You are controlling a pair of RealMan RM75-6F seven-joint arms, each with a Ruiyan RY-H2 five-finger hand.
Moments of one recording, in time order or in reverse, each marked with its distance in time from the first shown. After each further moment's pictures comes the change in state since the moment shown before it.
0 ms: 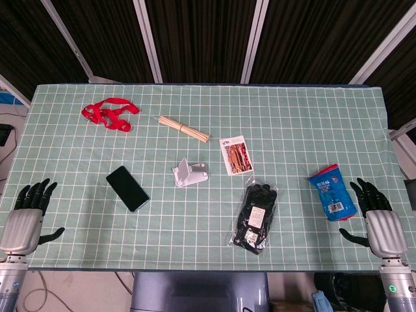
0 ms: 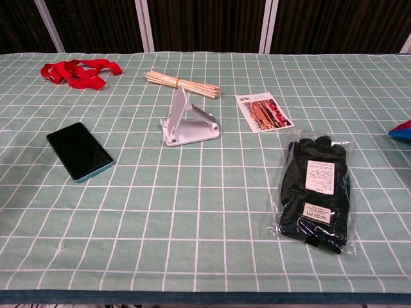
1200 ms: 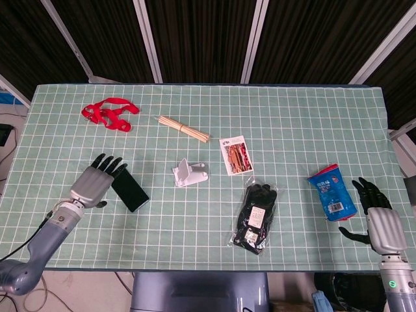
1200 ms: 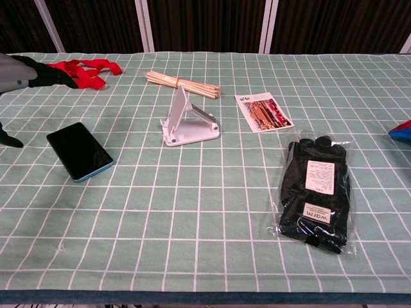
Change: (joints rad) left arm -0.490 0.042 -0.126 -0.041 -0.315 -0.635 0.441; right arm 0.012 0.011 0.017 -0.031 0.071 -0.056 0.037
